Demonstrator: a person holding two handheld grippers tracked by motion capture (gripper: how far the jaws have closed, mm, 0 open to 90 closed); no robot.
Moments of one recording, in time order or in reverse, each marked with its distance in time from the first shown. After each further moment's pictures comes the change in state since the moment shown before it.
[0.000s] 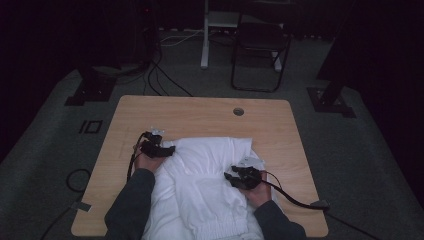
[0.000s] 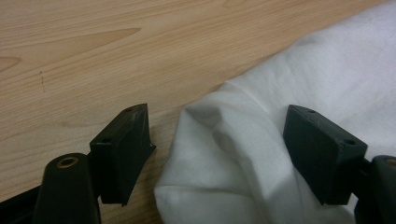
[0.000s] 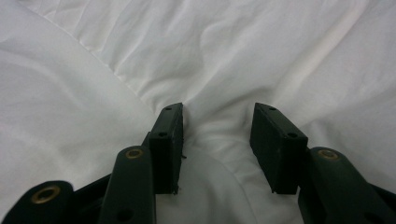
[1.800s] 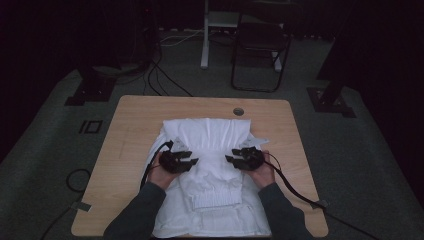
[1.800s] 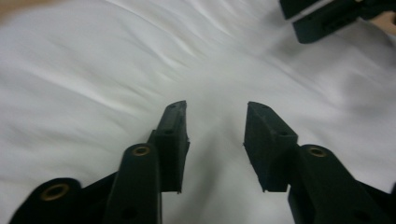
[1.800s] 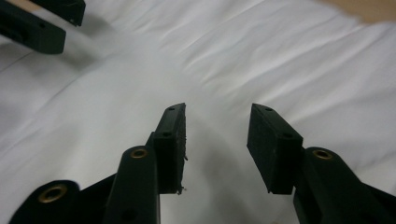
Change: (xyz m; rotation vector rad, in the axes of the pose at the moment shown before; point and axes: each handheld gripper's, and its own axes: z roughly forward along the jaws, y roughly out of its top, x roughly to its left) left arm -0.097 0.012 -0.056 -0.103 -0.250 0.307; right arm -0.032 0.056 -0.009 -0.036 0.047 -0.035
